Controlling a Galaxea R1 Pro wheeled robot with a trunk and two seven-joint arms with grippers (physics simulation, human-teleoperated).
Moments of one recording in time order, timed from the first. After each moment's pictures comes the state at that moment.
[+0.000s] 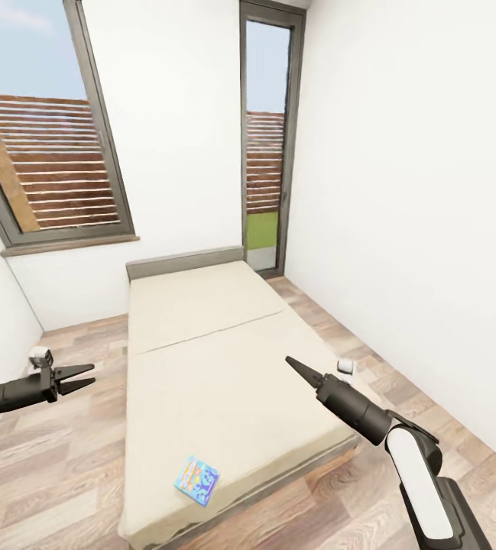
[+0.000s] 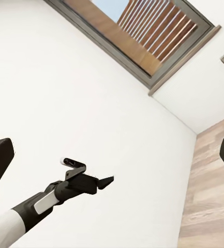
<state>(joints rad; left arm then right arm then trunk) -0.86 0.59 0.14 -0.36 0.15 0.70 -1.55 -0.28 0.00 -0.06 -1.55 -0.80 0.69 0.68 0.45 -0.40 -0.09</state>
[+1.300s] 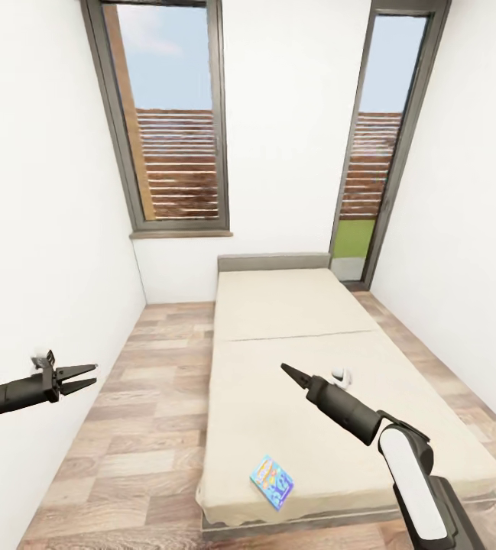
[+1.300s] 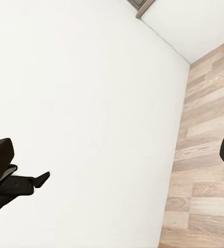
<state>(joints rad) -0.86 0.59 0.14 -0.36 0.15 0.70 -1.55 -0.28 0.00 -0.02 -1.54 -0.81 0.71 0.35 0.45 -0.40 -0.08</state>
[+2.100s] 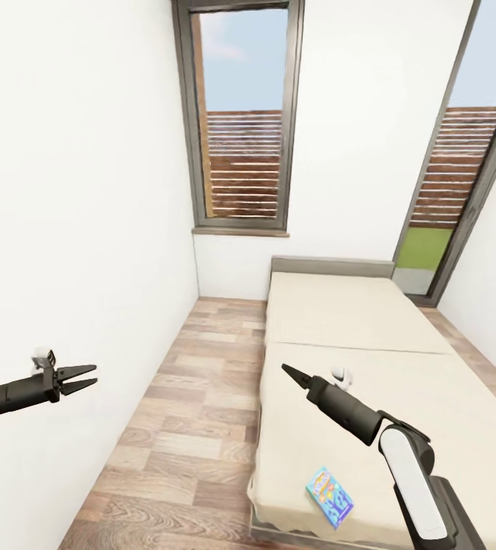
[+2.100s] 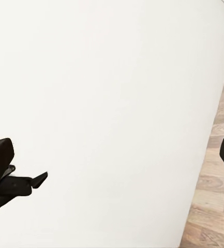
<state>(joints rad) -0.86 0.58 0.14 -0.36 0.15 0.70 -1.55 -0.28 0.00 -0.02 -1.54 -0.81 0.71 0.35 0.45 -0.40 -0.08</state>
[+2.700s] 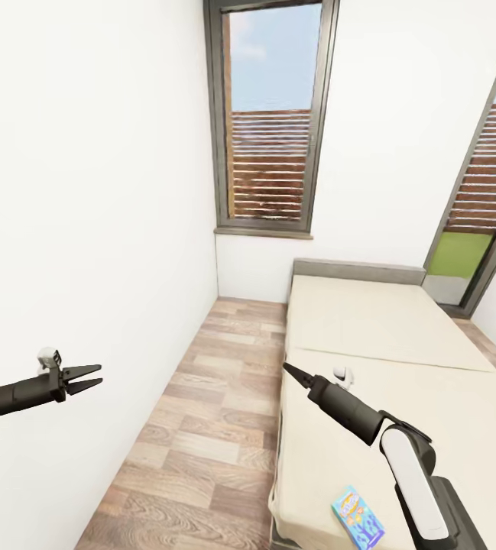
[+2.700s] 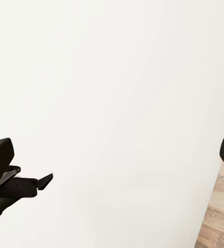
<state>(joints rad) -0.86 0.56 0.14 -0.36 0.15 0.70 -1.55 -0.28 -0.01 -0.02 -1.54 -0.81 0.70 0.37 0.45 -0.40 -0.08</state>
